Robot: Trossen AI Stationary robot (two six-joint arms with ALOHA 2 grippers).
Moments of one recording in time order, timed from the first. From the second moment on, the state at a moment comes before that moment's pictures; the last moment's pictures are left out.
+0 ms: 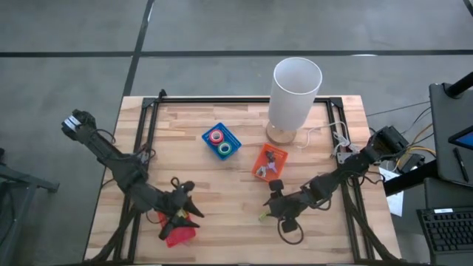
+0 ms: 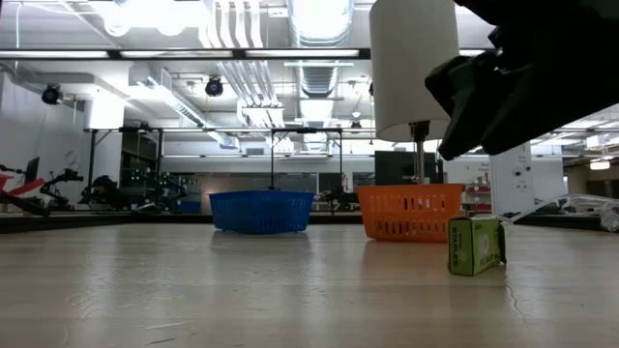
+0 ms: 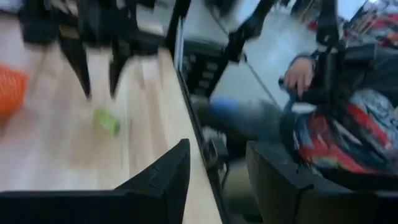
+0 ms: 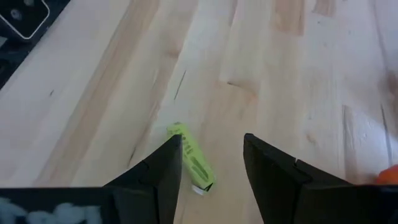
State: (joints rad) left arm -0.72 1.11 0.80 0.02 -0.26 -0.52; right arm 0.54 1.61 0.82 -0.03 0.24 0.19
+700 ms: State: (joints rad) left arm -0.72 1.12 0.80 0.12 -0.32 -0.41; right arm 0.54 1.79 0.84 0.03 0.22 0.18
